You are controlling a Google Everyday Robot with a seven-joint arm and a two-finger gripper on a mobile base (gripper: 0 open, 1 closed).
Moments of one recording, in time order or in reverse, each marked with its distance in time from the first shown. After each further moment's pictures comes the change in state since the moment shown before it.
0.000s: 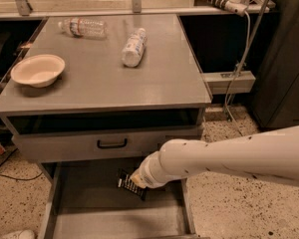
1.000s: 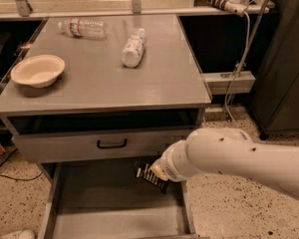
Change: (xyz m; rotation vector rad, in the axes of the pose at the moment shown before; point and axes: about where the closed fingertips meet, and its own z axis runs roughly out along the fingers) arm 0.003 -0.019 -0.101 0.110 0.015 0.020
